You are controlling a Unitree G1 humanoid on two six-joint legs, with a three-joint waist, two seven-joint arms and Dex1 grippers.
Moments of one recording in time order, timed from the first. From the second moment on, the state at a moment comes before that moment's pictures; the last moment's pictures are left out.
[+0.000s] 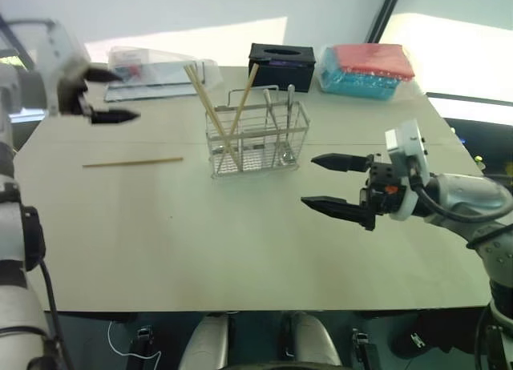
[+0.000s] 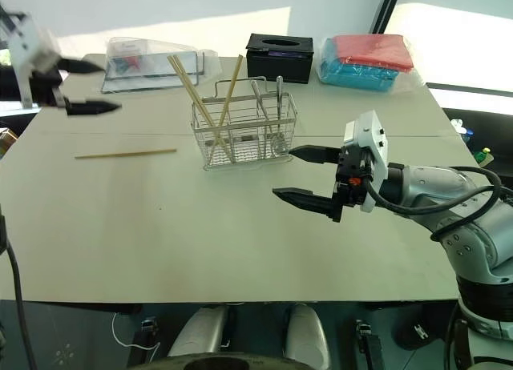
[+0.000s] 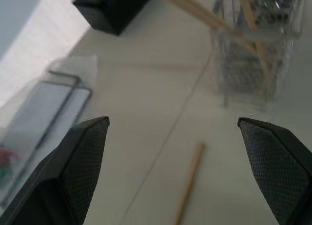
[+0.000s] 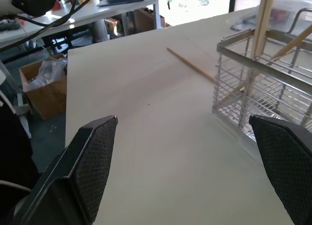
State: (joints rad) left arm -1.15 0.96 -0.14 0.97 -0.03 -0.07 -1.45; right arm -0.33 -0.85 -0.18 -0.55 0.95 0.80 0.84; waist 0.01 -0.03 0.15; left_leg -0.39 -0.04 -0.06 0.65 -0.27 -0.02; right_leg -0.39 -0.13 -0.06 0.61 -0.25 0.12
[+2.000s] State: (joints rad) left arm -1.13 0.59 -0.13 1.34 0.27 0.01 -0.91; right arm -0.21 -1.05 -0.42 -0.62 1.31 0.95 0.52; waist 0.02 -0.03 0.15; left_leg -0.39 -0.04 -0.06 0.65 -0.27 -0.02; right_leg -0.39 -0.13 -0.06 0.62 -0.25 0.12
